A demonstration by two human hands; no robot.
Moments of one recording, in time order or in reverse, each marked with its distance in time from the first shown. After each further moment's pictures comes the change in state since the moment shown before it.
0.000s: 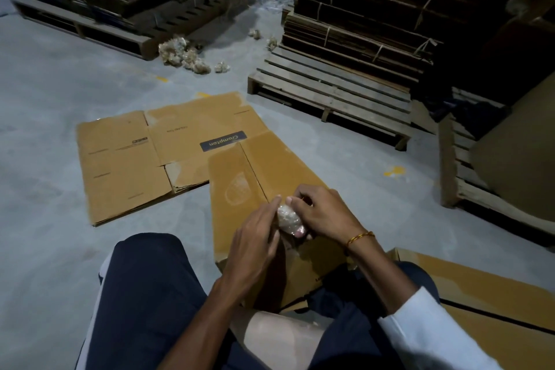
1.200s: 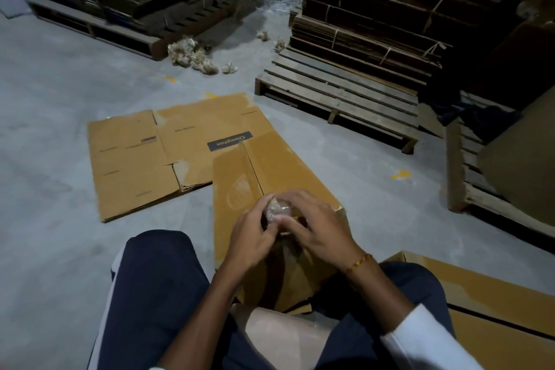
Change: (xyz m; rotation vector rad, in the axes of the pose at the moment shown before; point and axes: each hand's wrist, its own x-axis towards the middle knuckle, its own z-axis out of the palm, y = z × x) left_hand 0.011 -0.008 -0.022 -0.330 -0.090 -0.390; right_hand -0.014 0.001 0.031 -0.047 0.069 -0.405
